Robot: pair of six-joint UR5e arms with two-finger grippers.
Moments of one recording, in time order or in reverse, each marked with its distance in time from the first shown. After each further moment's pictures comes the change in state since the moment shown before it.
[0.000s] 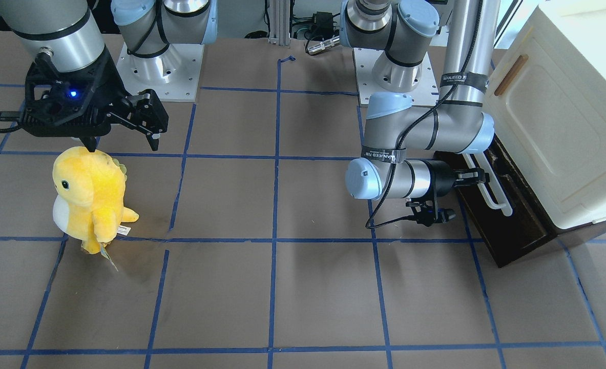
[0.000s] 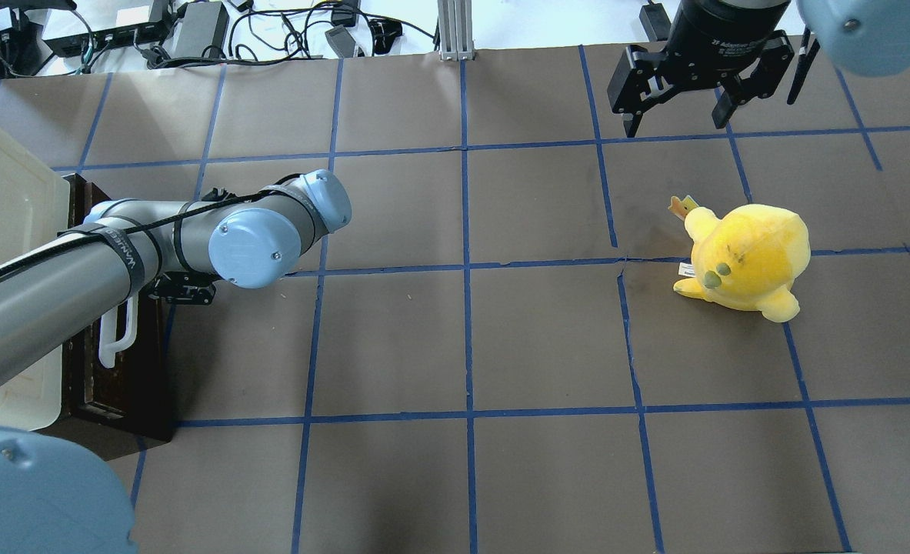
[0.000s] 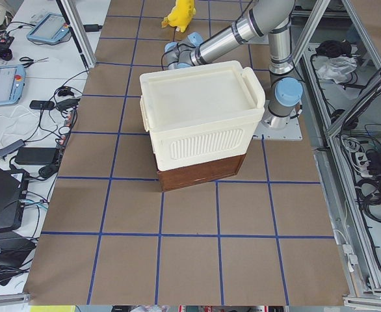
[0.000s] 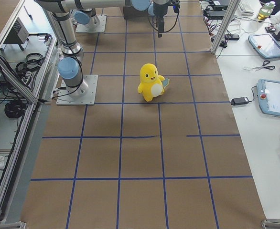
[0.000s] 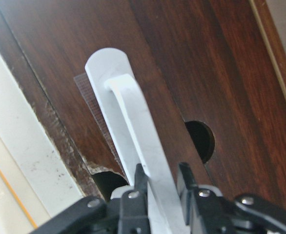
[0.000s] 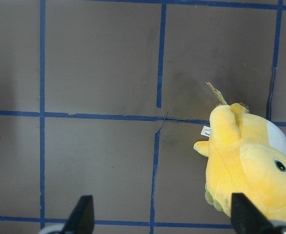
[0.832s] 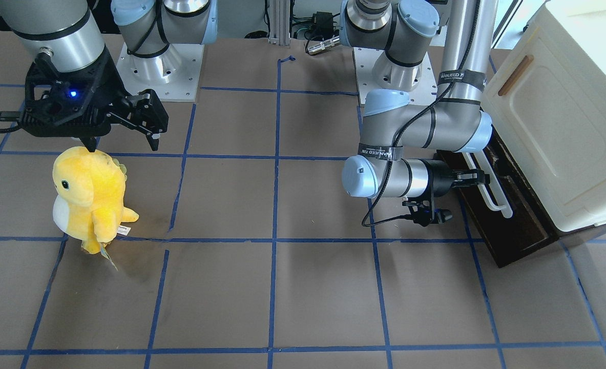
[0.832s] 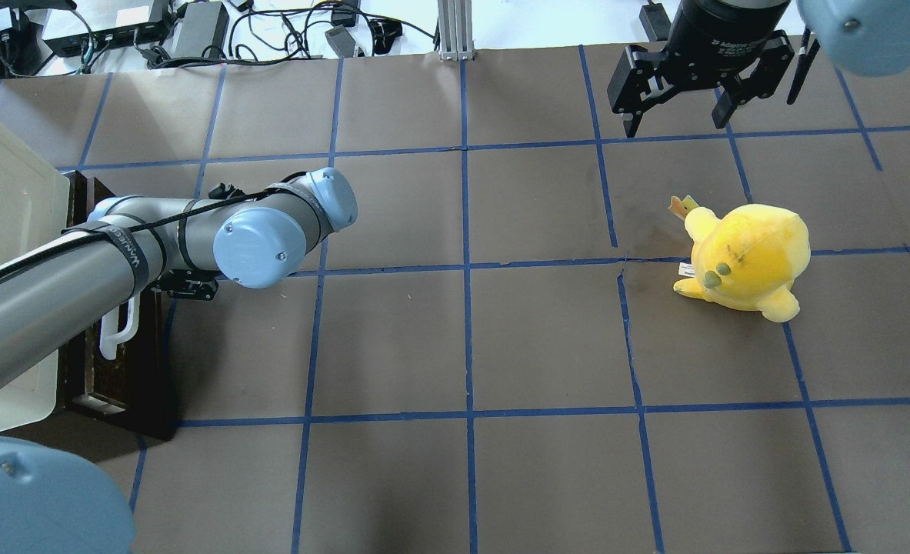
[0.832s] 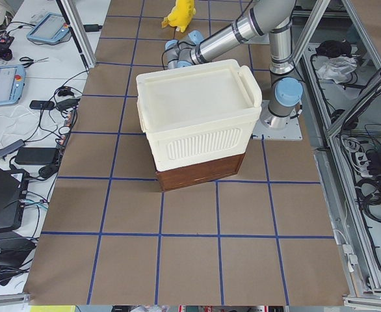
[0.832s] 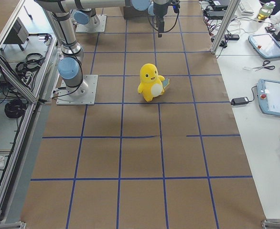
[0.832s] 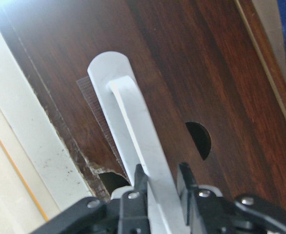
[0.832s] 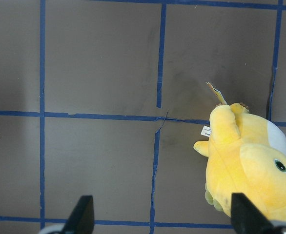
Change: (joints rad) left arm -0.011 0.005 0.008 0.007 0.012 0.047; right arm 0.000 0.000 0.000 0.000 0.000 0.000
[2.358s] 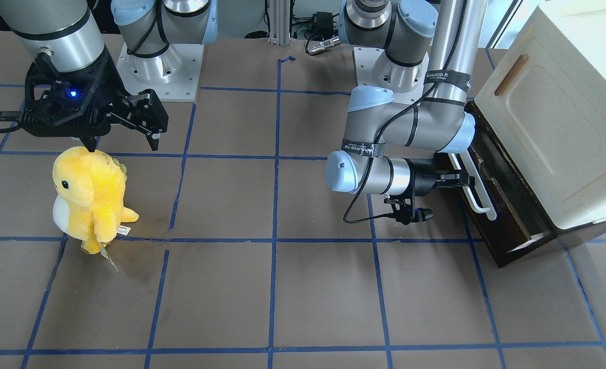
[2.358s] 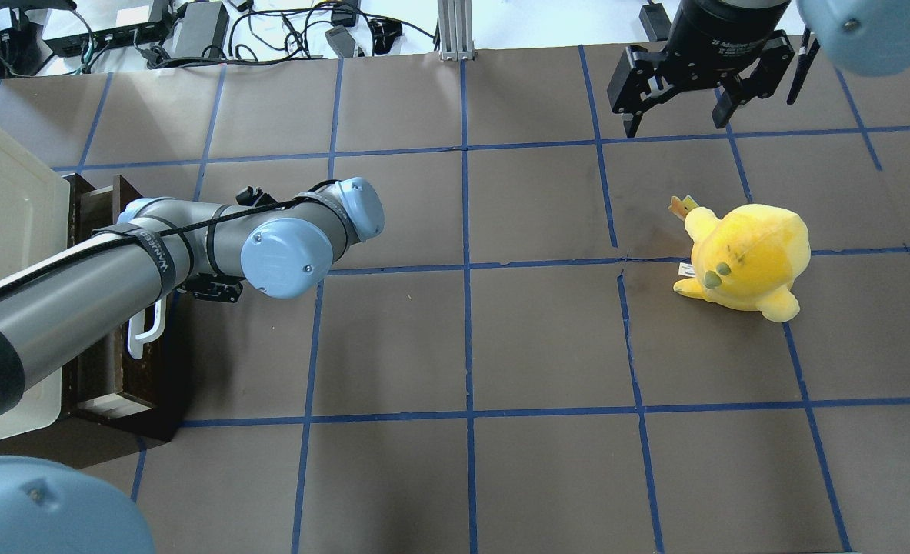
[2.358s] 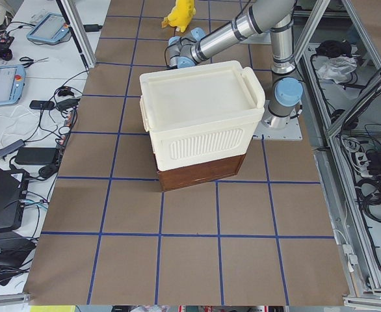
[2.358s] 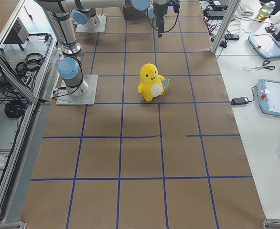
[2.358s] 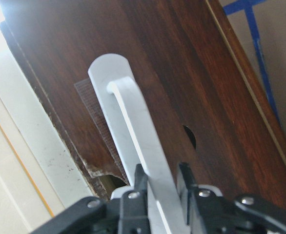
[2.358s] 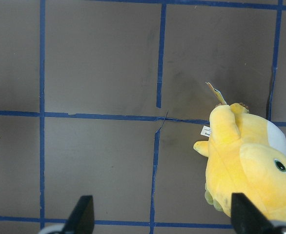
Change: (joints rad) left arm -0.065 -0.009 0.000 0.006 -0.018 -0.015; right arm 0.000 0.000 0.000 0.000 0.000 0.000
